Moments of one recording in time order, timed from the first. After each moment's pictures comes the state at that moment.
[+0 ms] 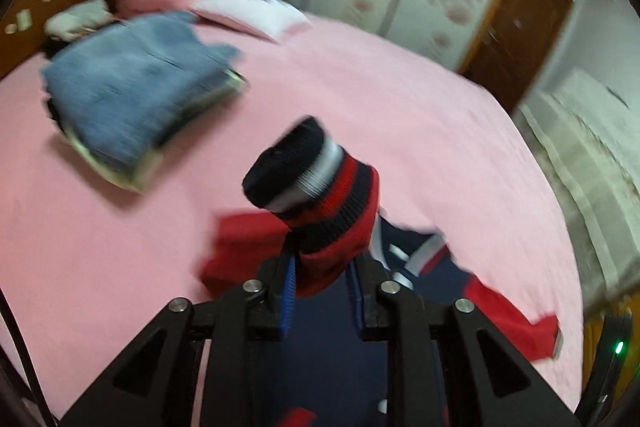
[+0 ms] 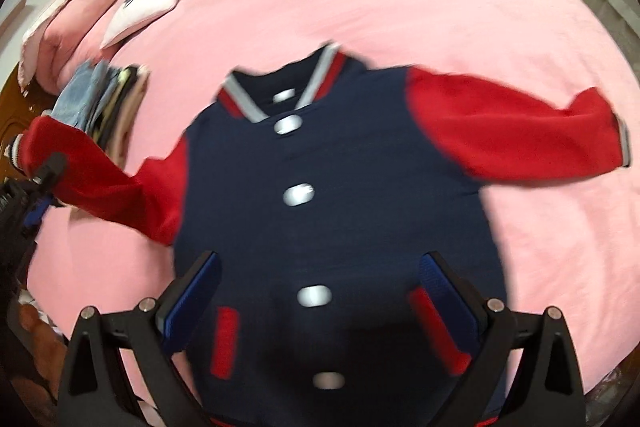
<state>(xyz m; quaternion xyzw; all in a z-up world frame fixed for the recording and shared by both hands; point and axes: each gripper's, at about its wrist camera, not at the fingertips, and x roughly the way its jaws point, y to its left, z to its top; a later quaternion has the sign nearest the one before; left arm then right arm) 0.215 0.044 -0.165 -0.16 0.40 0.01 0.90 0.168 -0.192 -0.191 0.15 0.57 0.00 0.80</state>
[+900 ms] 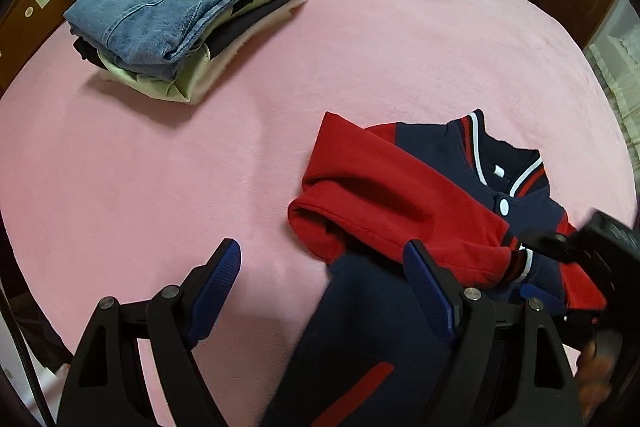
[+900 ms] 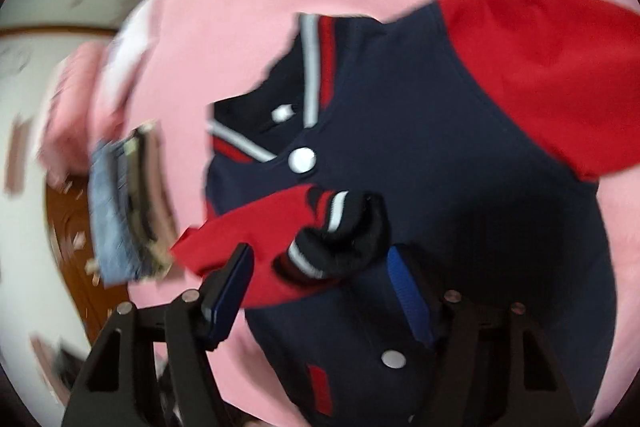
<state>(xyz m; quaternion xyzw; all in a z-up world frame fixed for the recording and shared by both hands) 0.222 0.092 -0.227 -0.12 0.54 0.12 0.82 0.253 -0.184 -0.272 0.39 0.65 0.01 0.65</state>
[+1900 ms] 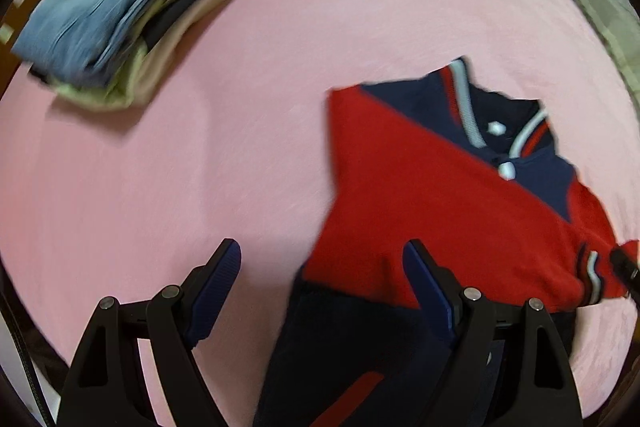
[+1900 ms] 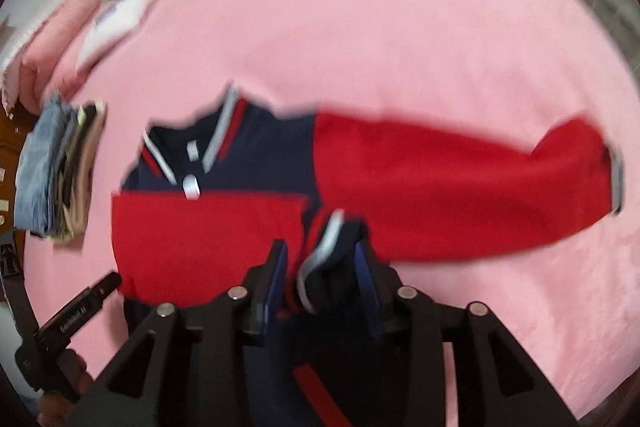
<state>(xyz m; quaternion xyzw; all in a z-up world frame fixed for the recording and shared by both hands) 0.254 0.051 -0.263 -0.06 0.59 0.07 0.80 0.212 -0.236 -0.198 0.16 0.53 -0.01 0.83</state>
